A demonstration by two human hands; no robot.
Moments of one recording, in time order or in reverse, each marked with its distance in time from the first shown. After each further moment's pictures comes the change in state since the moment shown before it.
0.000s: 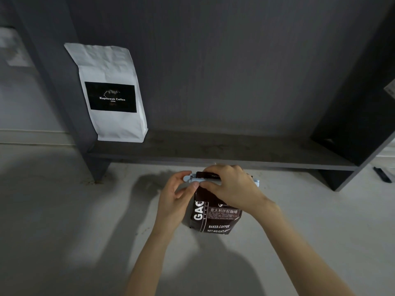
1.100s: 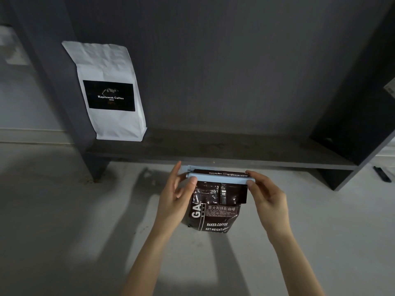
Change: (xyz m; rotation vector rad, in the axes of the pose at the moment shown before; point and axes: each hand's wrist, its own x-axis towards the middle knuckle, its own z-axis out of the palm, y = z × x) left_hand -0.002 -0.001 0.004 0.004 -0.040 -0.019; right_hand -0.044 0.063 0.025 0.834 0.546 0.231
